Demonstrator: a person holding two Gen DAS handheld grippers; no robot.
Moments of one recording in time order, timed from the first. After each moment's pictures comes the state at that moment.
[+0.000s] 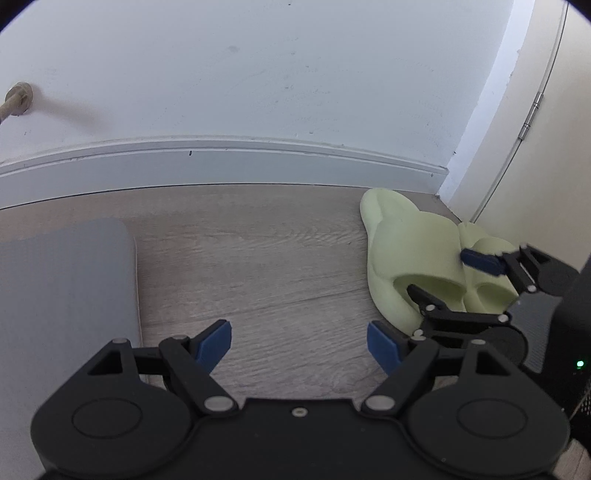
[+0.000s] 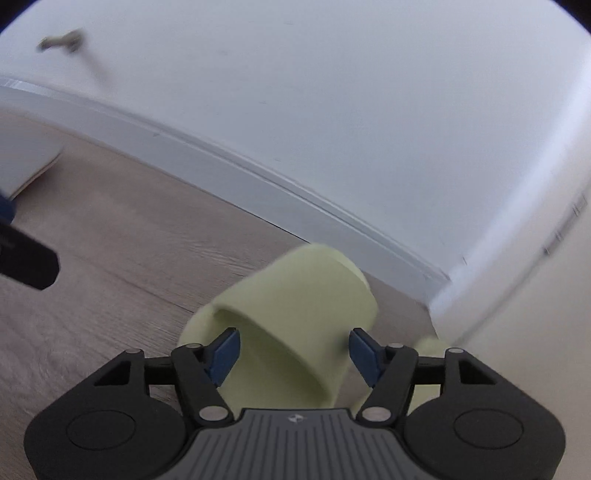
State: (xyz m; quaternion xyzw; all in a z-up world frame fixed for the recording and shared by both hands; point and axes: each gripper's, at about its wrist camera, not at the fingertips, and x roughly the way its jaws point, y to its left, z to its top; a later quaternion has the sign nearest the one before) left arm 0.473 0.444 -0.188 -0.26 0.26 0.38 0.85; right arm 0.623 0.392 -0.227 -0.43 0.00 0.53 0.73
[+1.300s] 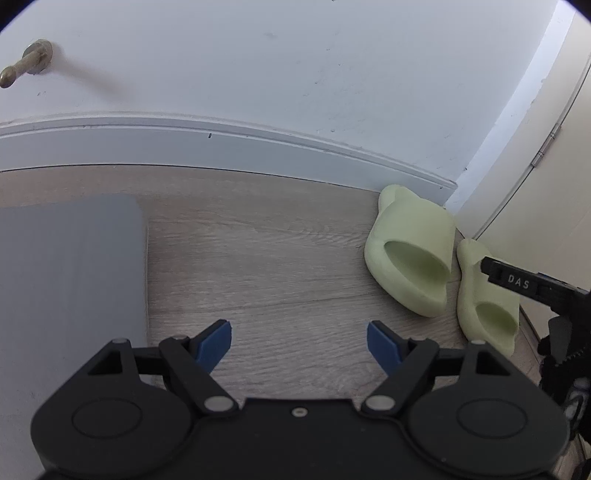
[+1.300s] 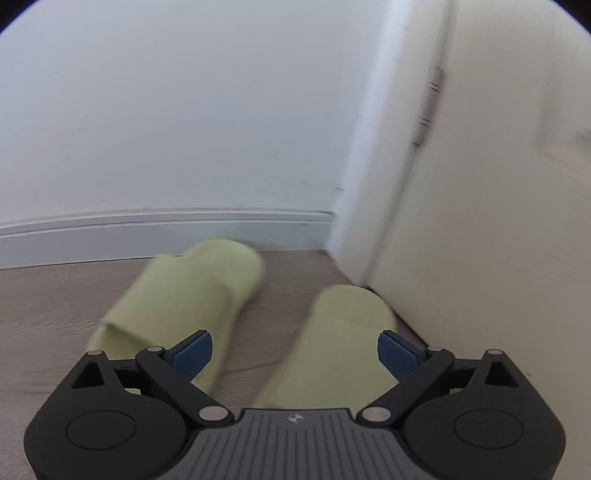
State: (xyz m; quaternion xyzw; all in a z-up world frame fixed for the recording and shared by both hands) left arm 0.456 0.458 -0.193 -0.32 0.24 0.38 0.83; right arm 0.726 0.360 -0.192 -0.18 0.21 0.35 0.89
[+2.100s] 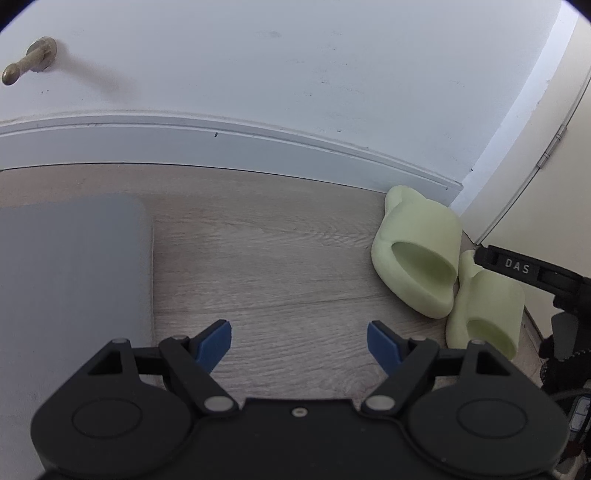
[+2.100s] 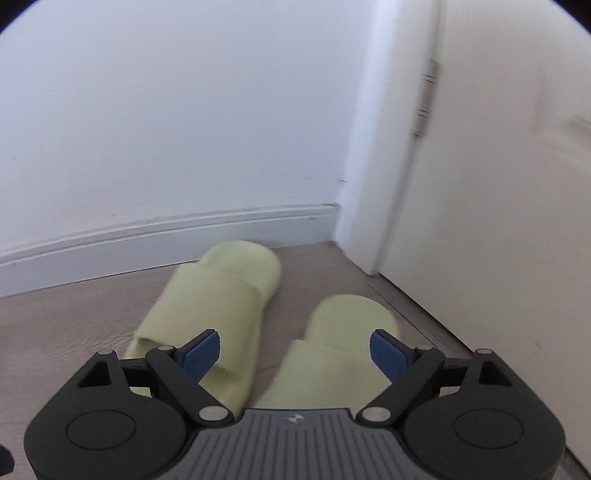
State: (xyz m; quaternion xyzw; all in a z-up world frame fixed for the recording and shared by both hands) left arm 0.454 0.463 -0.197 -0.33 0.24 0.39 0.83; right arm 0.676 0.395 -0.189 -0.17 0.23 0.42 0.86
